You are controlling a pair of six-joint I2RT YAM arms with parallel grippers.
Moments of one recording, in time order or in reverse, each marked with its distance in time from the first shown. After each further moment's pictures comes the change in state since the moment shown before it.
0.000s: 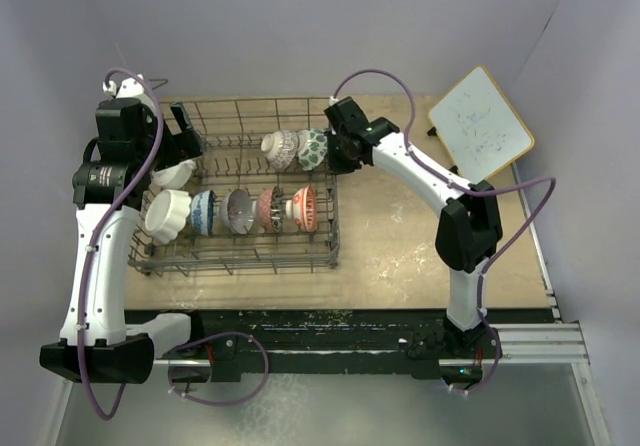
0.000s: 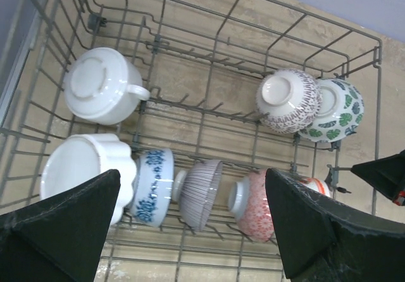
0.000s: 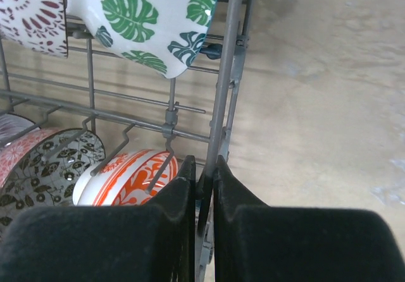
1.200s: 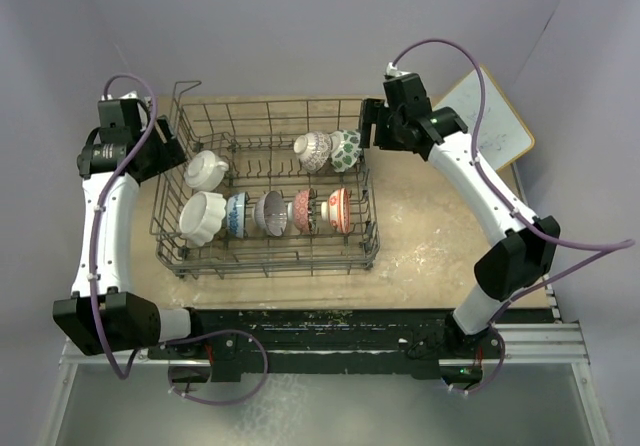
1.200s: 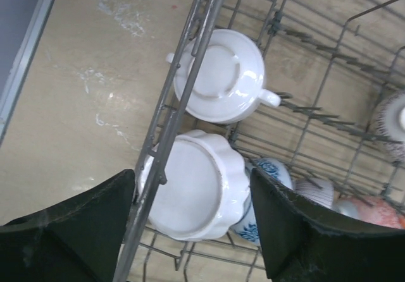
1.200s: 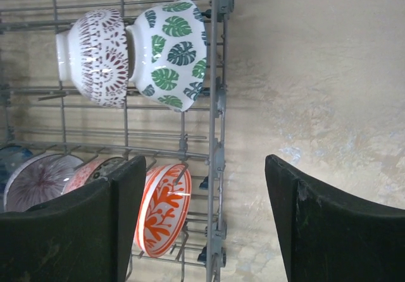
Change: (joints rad) left arm 0.159 0.158 -0.028 -0.071 0.026 0.013; right arm -0.174 -0.298 -0.080 -0.033 0.088 -0.086
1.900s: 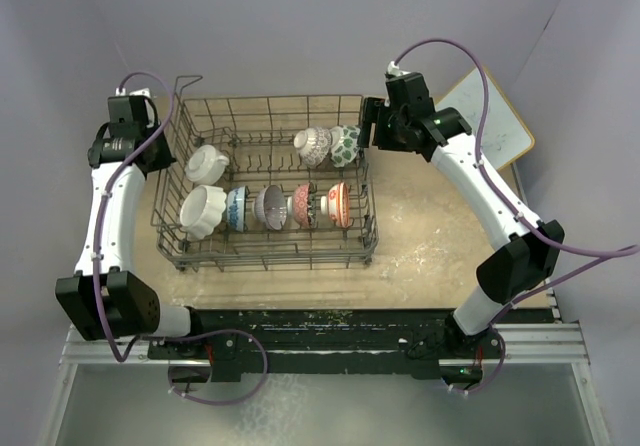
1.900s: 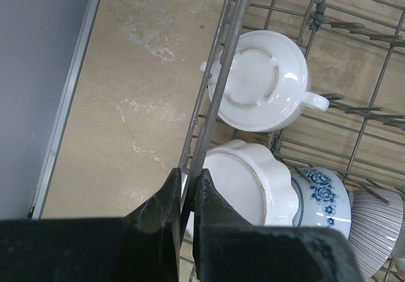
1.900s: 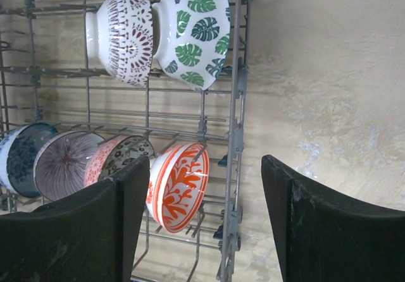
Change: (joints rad) left arm -0.007 0.072 -0.055 0.110 -0.100 0.155; right arm 0.000 -0.033 -0.008 -0.002 -0.067 0.029
